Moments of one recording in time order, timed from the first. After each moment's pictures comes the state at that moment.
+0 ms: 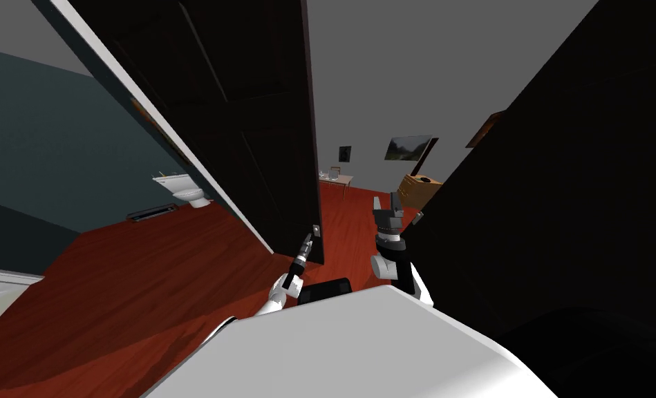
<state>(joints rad) -0.21 0.06 -0.40 -0.58 0.10 -0.83 0.07</state>
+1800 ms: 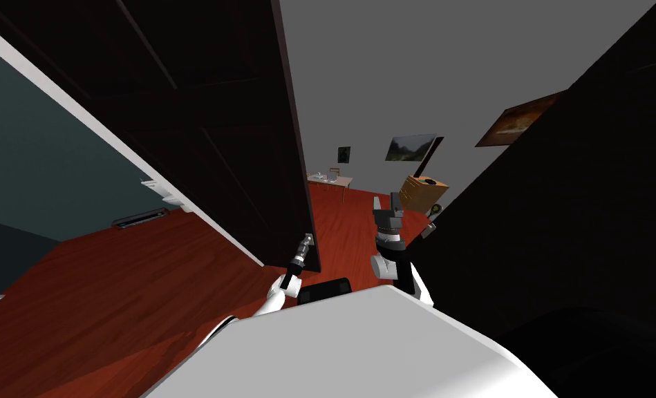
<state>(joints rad) -0.22 0.06 -0.35 -0.53 0.12 -0.84 0.04</state>
